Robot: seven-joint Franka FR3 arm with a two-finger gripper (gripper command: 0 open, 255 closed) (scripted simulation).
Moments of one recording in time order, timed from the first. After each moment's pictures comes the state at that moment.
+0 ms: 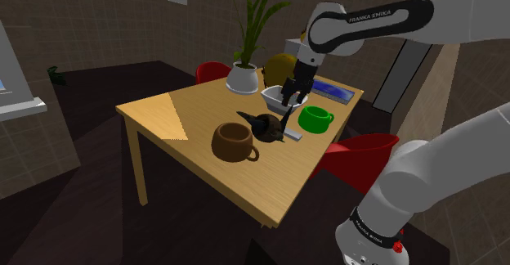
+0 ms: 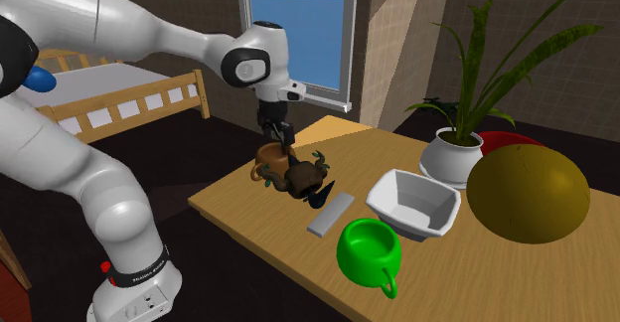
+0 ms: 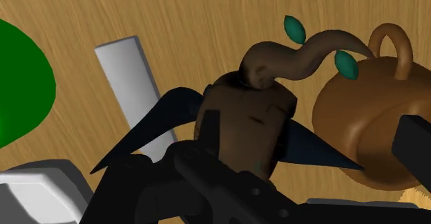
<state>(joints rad) -0.05 -0.47 -0.13 -2.45 0.03 2.02 -0.09</state>
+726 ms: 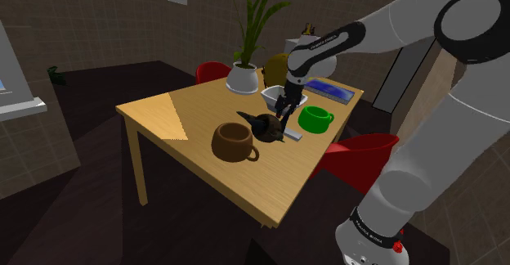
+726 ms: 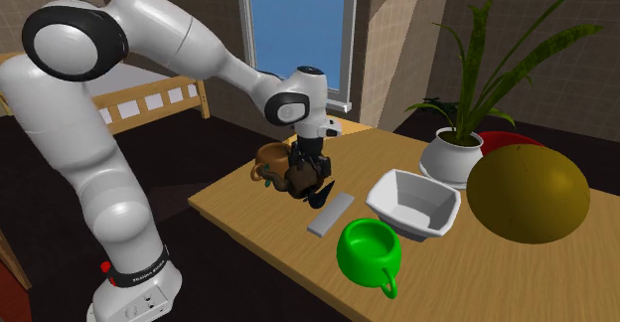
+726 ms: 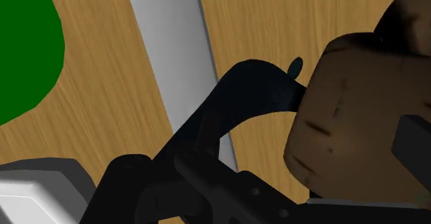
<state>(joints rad) -0.07 -0.10 -0.24 -2.36 0.04 2.28 -0.29</state>
